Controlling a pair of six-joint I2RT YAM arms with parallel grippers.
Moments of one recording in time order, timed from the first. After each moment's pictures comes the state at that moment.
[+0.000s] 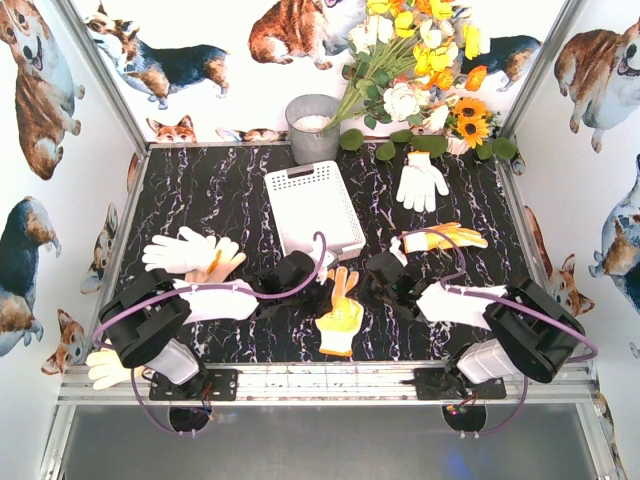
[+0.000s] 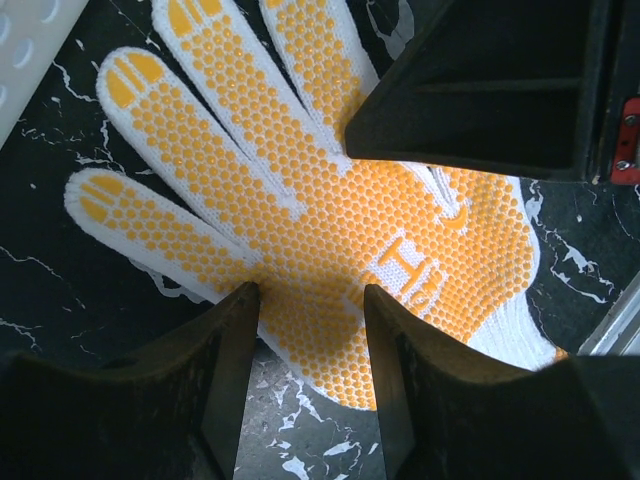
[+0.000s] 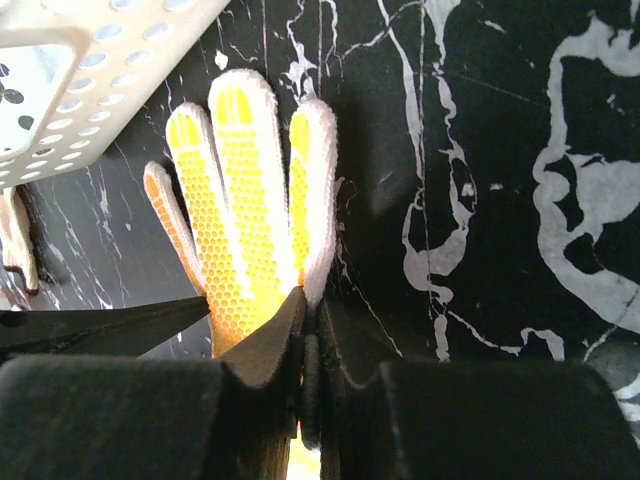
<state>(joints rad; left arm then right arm) -0.89 1.54 0.63 0.17 0.14 -0.31 0.73 1.39 0.46 0.12 0.04 1.14</state>
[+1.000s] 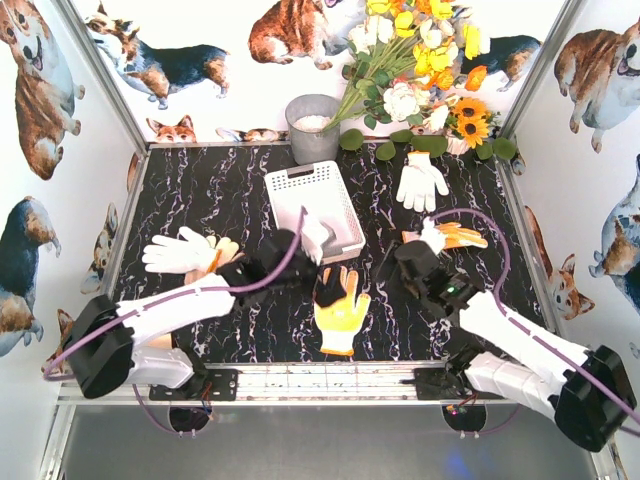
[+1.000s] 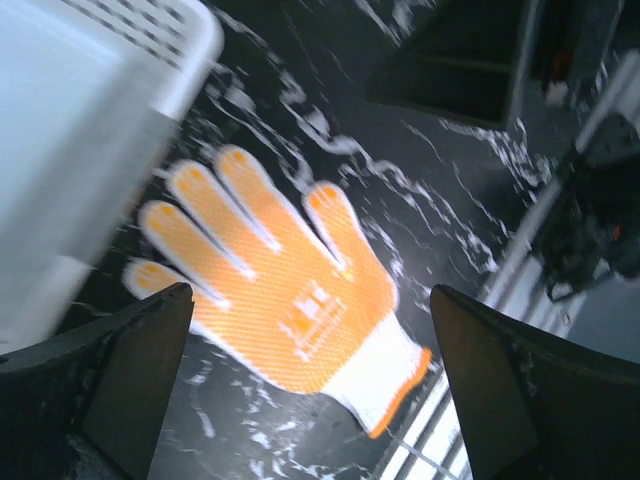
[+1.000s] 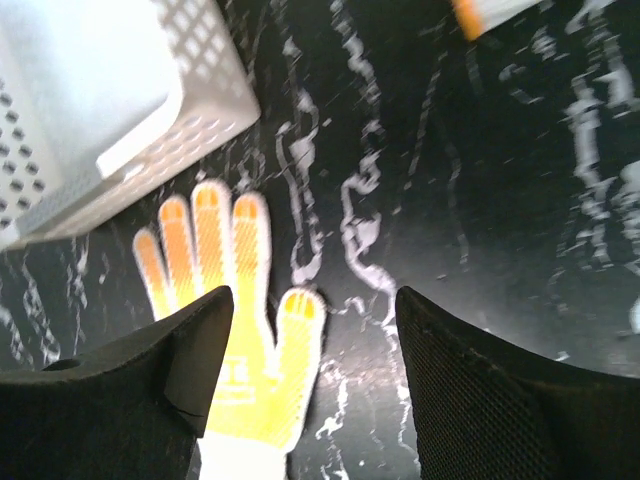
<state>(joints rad) -0.87 1.30 0.76 -0.01 0.22 -0.30 0.66 0.96 0.58 -0.38 0.29 0.88</state>
